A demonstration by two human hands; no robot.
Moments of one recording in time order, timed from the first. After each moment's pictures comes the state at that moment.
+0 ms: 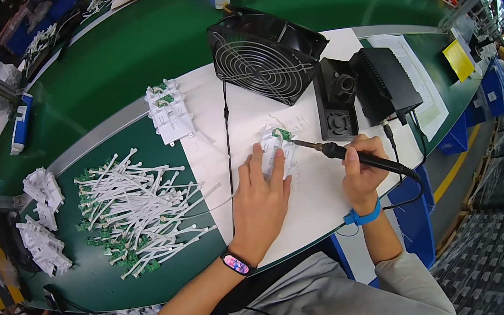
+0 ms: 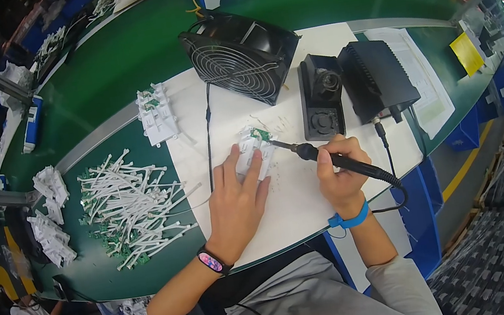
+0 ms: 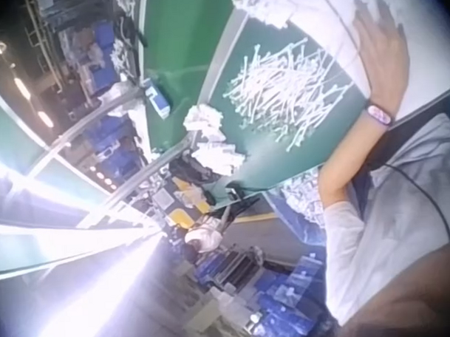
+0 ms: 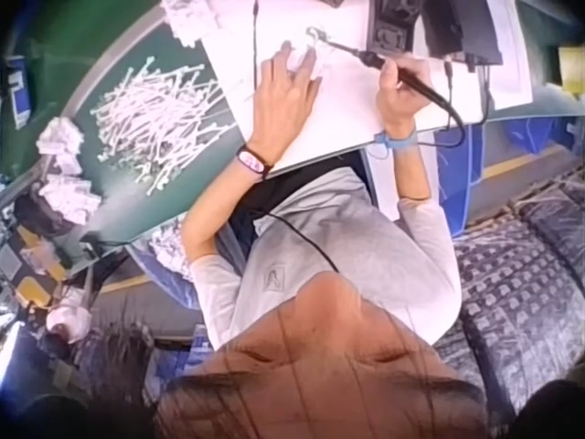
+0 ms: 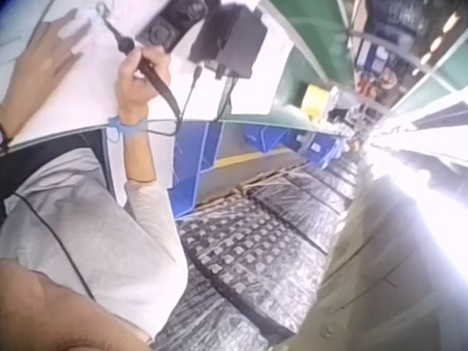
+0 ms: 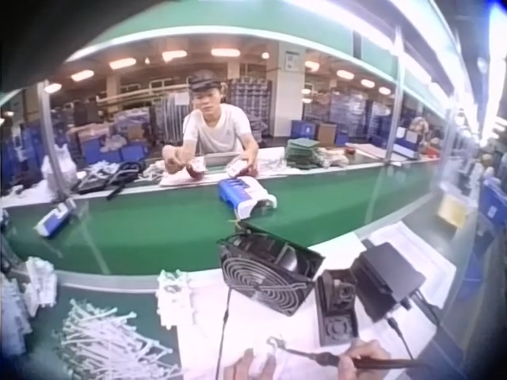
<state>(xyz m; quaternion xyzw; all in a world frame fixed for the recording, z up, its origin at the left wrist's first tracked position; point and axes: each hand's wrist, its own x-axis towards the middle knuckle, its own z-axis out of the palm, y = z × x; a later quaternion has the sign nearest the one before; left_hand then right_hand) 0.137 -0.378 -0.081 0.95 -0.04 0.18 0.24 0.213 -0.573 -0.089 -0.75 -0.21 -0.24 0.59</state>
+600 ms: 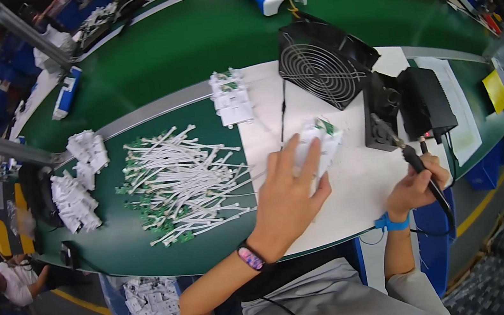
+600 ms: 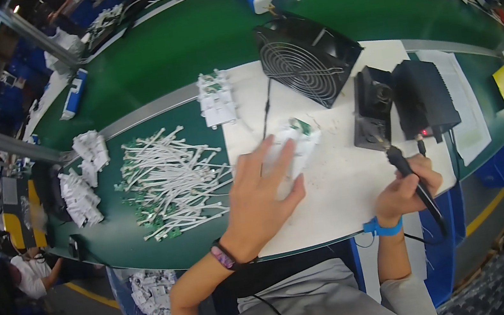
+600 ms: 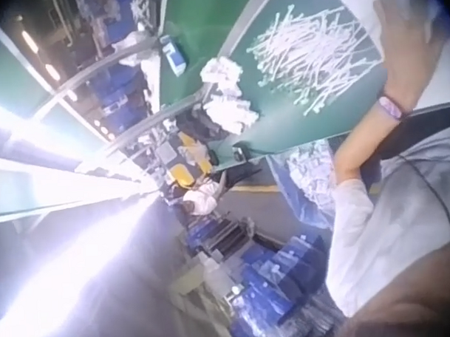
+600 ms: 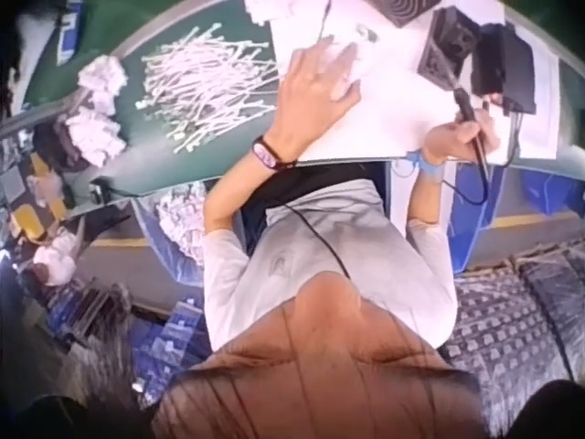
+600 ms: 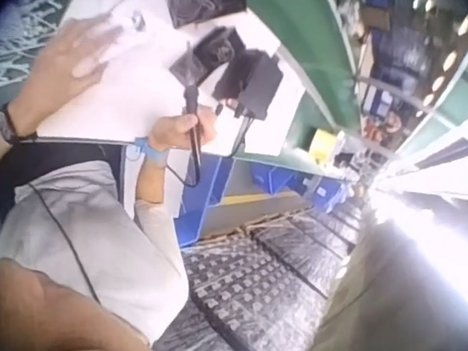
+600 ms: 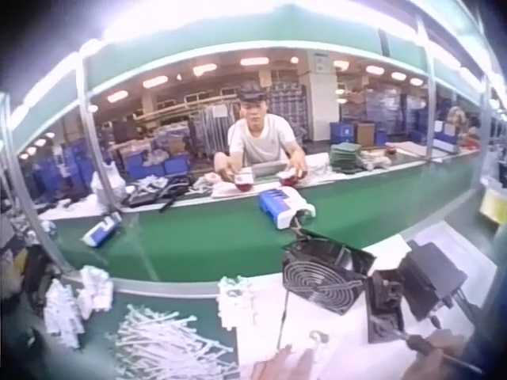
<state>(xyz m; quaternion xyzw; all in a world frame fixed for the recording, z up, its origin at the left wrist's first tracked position) 0.120 -0.358 -0.033 0.93 0.01 0.24 0.28 0.217 -0.587 -0.089 -0.63 -0.20 -0.44 0.61</state>
